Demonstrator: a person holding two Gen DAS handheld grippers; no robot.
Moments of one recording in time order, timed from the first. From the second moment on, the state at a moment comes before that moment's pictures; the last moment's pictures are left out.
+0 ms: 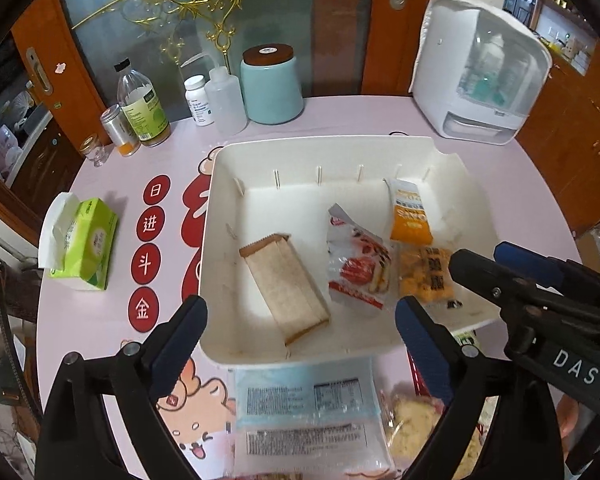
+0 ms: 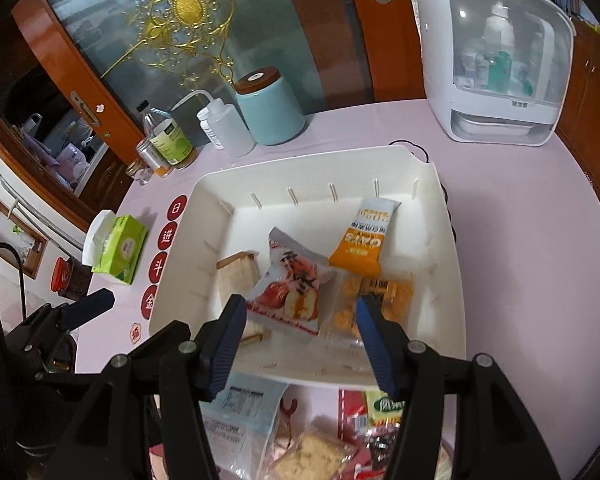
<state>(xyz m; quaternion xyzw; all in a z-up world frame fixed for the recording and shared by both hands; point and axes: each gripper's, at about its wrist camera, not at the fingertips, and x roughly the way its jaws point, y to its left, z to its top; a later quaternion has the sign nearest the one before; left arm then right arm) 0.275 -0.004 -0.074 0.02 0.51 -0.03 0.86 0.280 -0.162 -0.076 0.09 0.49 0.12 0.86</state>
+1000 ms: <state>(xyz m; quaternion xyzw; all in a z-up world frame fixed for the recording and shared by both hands) 0.139 0.005 -0.072 0.09 0.48 -0.09 0.87 0.149 -0.182 -0.058 0.04 0.46 0.14 0.88</state>
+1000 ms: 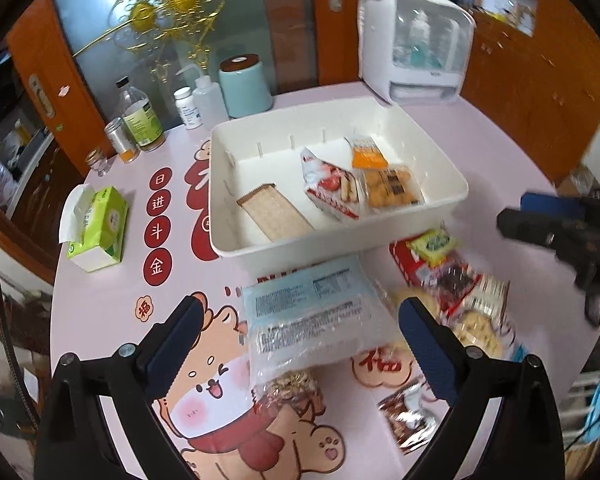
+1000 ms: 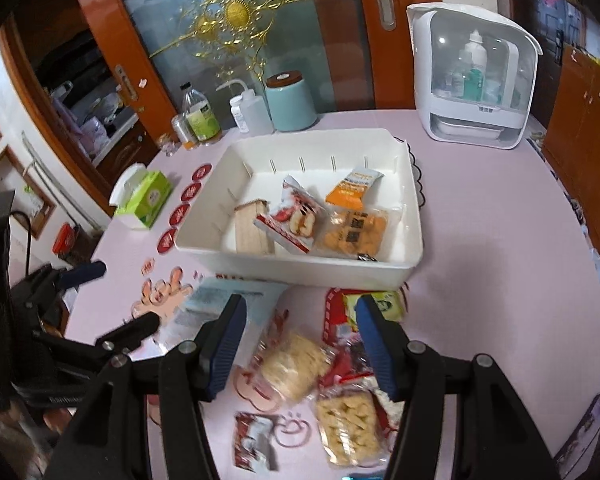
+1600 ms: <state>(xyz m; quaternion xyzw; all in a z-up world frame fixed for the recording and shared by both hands) 0.132 -0.033 -0.166 0.25 0.50 -0.10 0.82 0.169 -0.255 -0.150 0.07 0.56 0.09 0.82</state>
